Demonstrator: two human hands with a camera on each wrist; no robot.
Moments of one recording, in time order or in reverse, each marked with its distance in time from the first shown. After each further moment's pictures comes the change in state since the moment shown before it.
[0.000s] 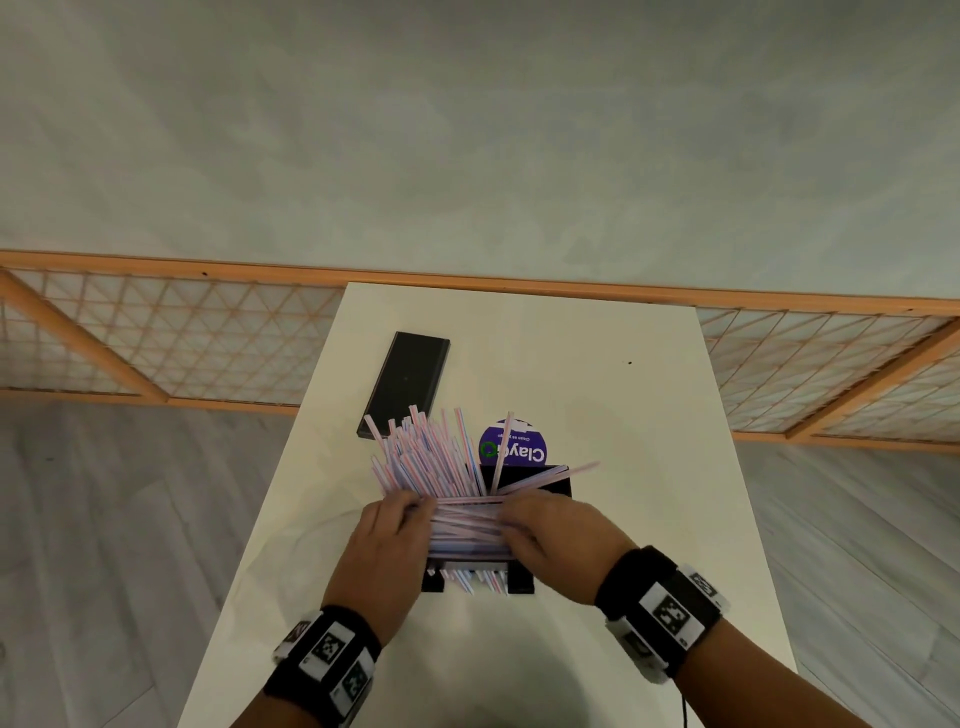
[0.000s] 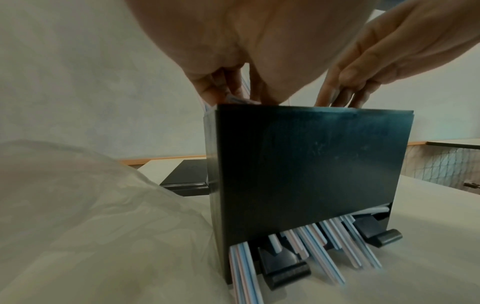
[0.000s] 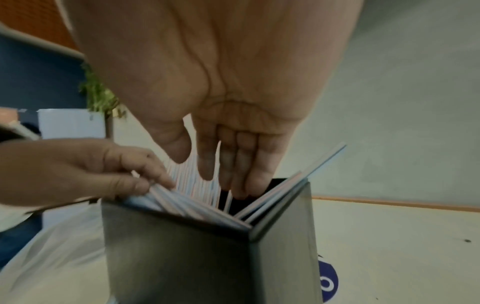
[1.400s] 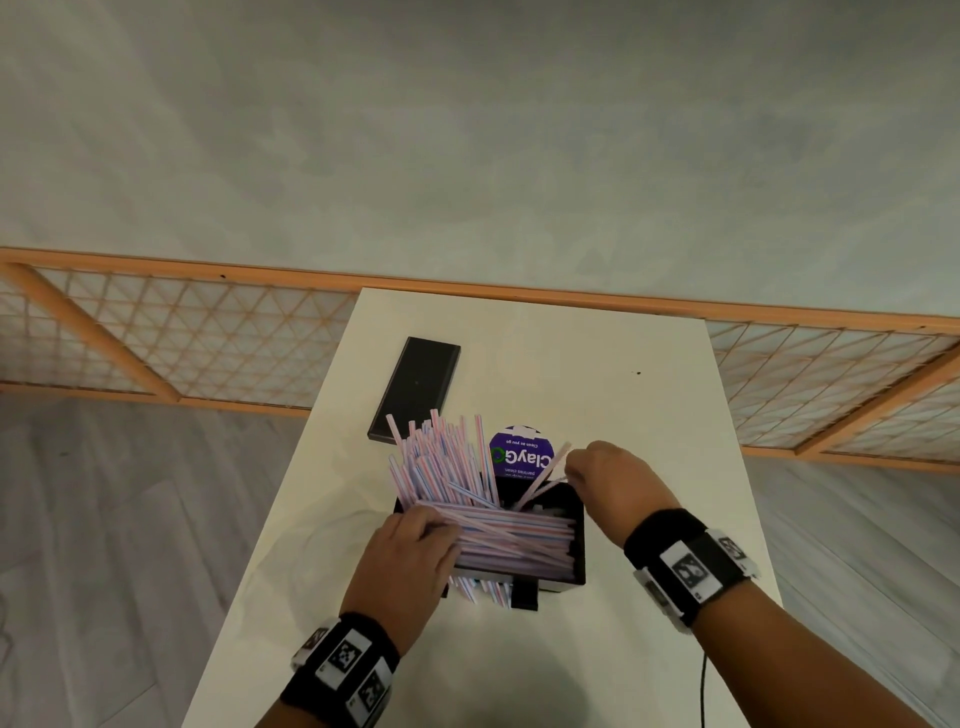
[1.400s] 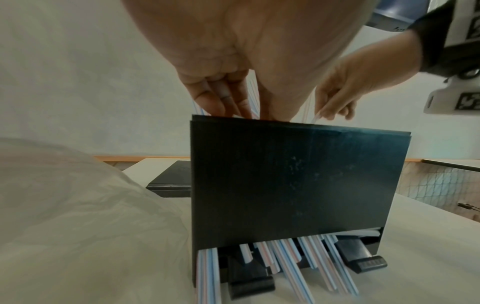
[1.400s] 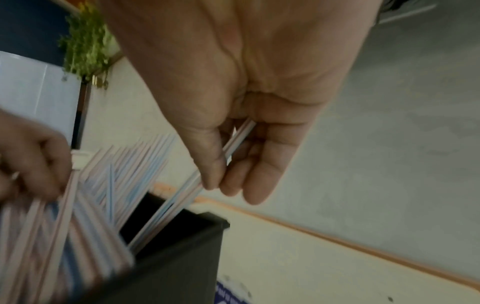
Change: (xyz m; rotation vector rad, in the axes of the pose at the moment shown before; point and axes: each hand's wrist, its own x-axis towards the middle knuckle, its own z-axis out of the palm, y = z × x) left_hand -0.006 0.011 0.000 -0.121 0.013 0.034; right_hand 0.015 0.029 -0.050 -0.250 0.004 0.301
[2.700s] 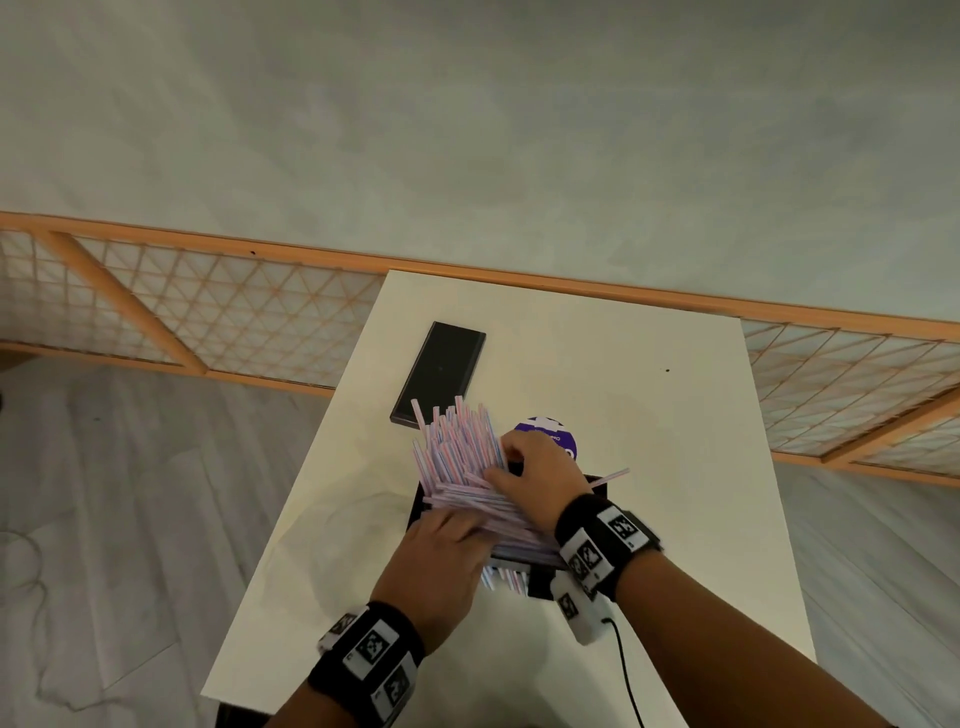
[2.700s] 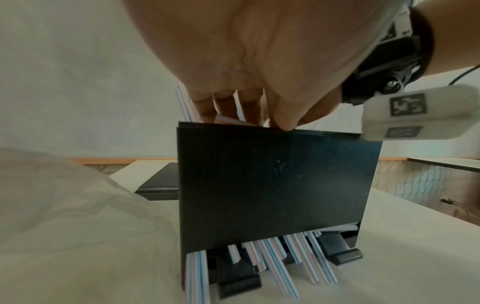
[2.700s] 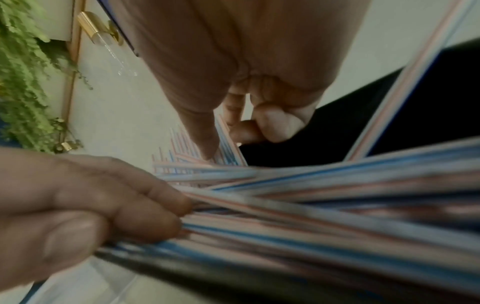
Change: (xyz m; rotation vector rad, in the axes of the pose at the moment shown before) left_hand -0.003 0.012 -0.005 -0.005 -0.095 0.119; right_hand 0.046 -0.083 0.038 0.505 -0.014 -0.031
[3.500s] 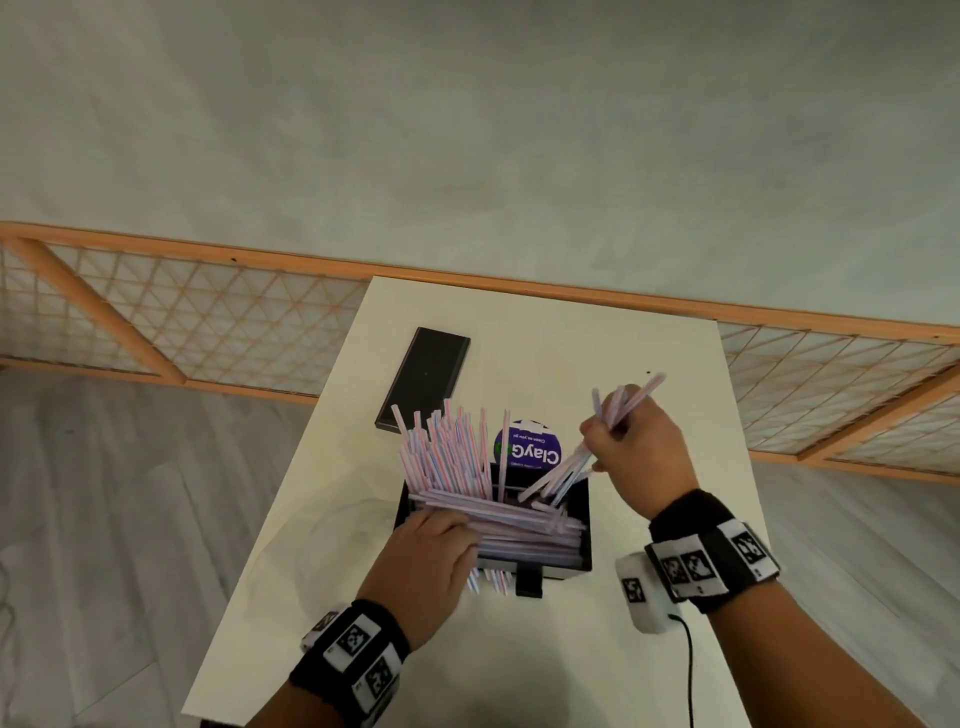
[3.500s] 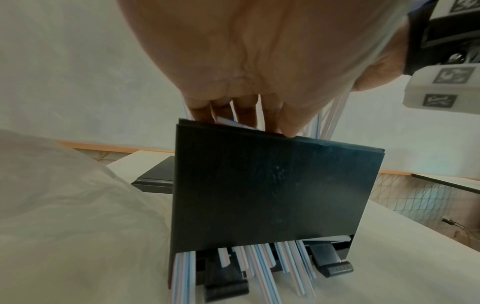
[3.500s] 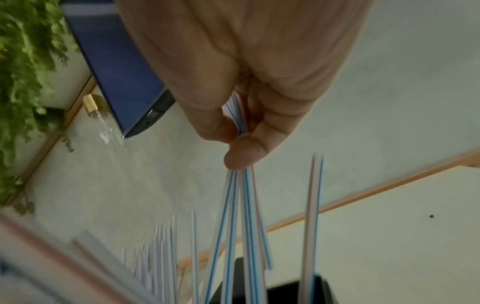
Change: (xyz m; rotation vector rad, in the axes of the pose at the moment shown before) left_hand 0.002 -0.005 0.004 -0.158 -0.038 -0.093; right_hand -0.050 0.030 -0.096 0.256 0.428 0.106
